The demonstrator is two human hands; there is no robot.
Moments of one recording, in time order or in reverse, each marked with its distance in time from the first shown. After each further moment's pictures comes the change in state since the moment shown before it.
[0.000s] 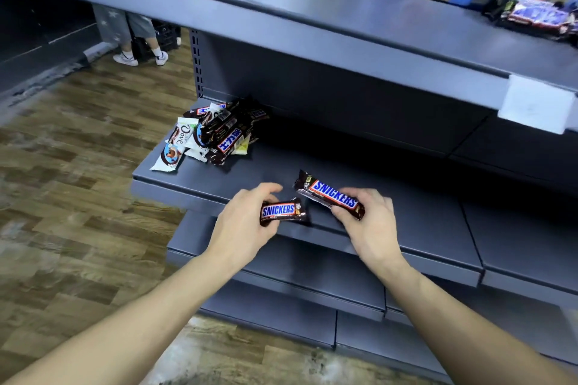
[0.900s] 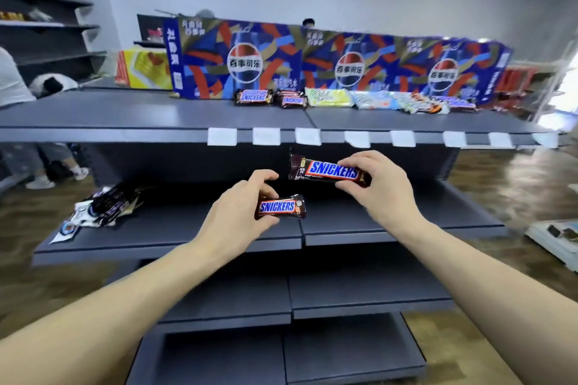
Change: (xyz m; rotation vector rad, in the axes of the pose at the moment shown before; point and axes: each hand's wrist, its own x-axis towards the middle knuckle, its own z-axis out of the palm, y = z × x) left_hand -0.133 0.333 0.003 0.015 -0.031 0.510; right_hand -0.158 0.054 -0.386 -0.142 0.393 -0.216
